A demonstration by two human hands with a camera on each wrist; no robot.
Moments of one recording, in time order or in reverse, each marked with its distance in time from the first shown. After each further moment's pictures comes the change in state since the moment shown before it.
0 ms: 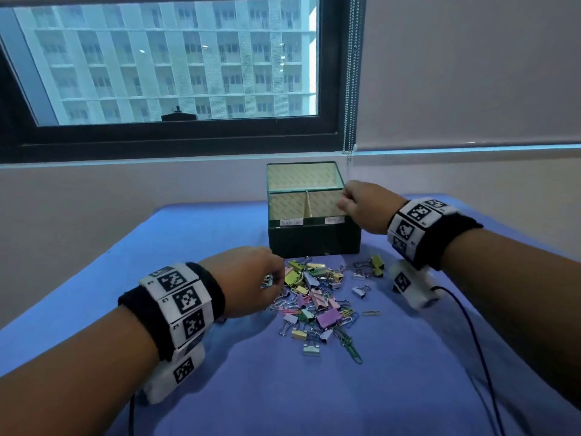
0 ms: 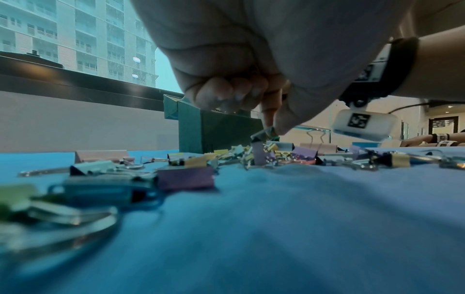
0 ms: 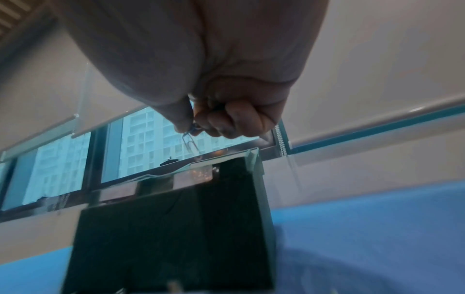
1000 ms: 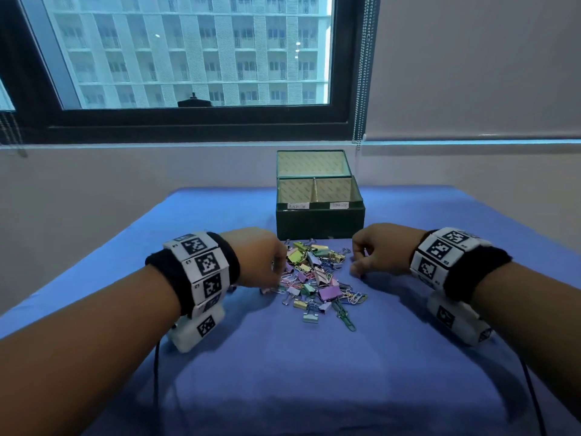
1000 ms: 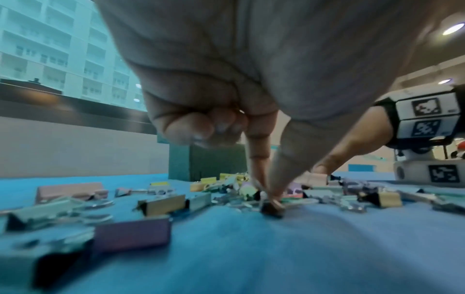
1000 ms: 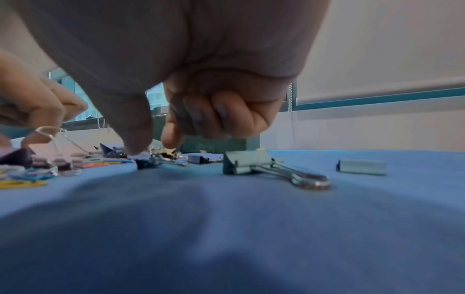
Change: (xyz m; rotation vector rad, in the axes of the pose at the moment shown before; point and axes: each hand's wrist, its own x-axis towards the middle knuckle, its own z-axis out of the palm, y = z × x) left_hand -0.002 0.021 -0.012 0.056 -0.205 -0.179; right_hand -0.073 0.006 0.020 -0.132 -0.372 -0.077
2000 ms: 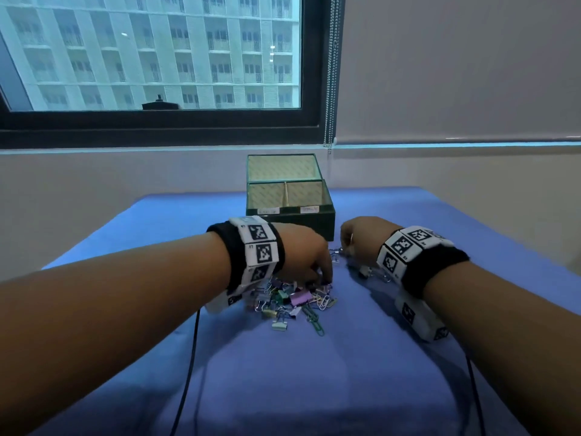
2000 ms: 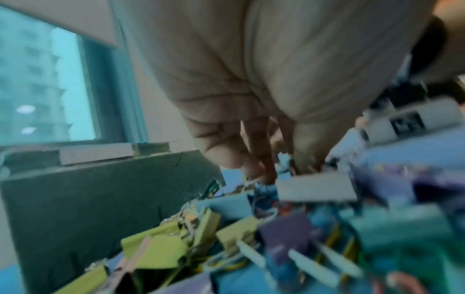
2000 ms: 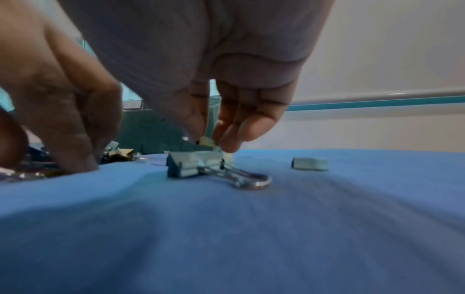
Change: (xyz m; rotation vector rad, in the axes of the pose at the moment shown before) left_hand 0.075 0.066 -0.011 0.215 -0.050 0.542; right_hand 0.001 0.015 -0.010 -0.105 0.075 0.268
